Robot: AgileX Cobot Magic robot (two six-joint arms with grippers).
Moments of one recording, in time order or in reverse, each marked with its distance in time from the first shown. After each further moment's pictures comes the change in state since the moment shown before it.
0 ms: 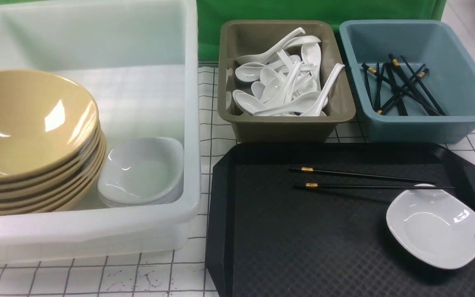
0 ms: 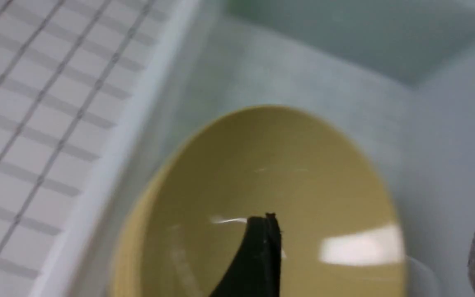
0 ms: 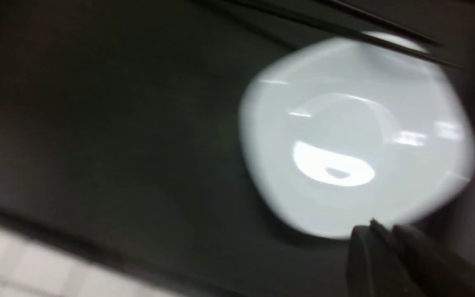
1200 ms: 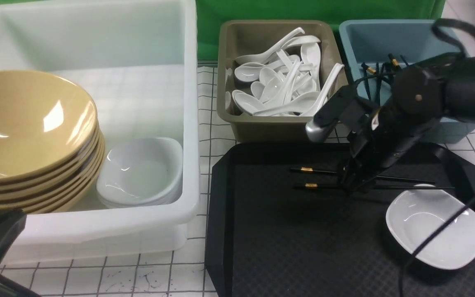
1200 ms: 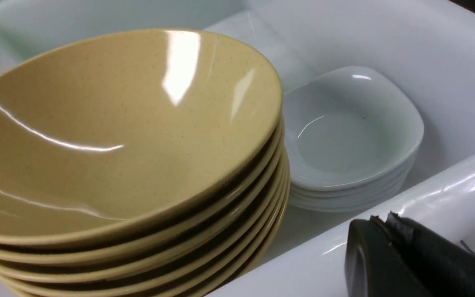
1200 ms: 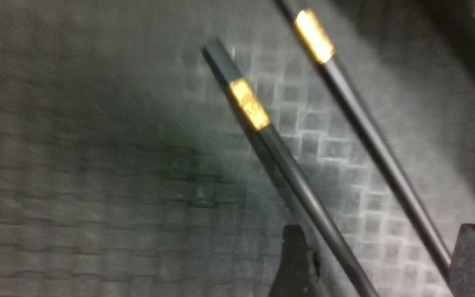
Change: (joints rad) right arm 0.254 0.993 -0.657 -0.109 -0.034 -0.304; left arm -0.553 -0.792 0.987 0.413 -0.508 0.107
